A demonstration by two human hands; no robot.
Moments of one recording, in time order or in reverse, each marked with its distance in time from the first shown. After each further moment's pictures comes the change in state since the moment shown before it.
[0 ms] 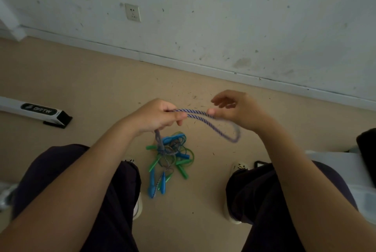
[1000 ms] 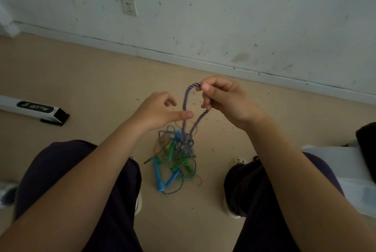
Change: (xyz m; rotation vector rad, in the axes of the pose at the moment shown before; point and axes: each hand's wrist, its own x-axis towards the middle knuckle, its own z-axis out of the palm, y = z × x) left_hand 0.014 -0.002 0.016 0.304 0.240 -0.052; right_hand 0.007 -0.028 0.019 0.721 -0.067 -0.081
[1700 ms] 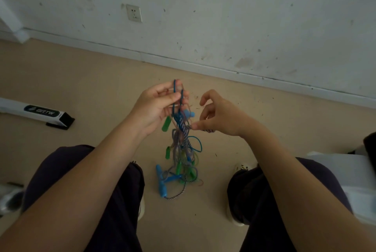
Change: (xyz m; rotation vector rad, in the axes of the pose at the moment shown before) left_hand 0.002 0.010 -0.010 -1.116 0.079 0.064; right_hand 0.004 0.009 0.004 -0.668 -0.133 0.183
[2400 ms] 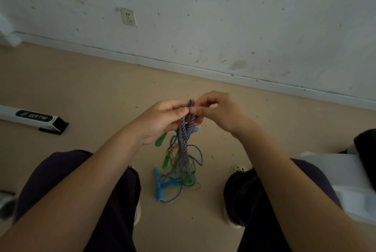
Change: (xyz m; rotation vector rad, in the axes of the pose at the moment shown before) left_hand -0.009 -0.003 0.011 0.187 -0.304 -0.154; right_hand 0.000 -0.003 -0.004 0.297 0.250 -0.139
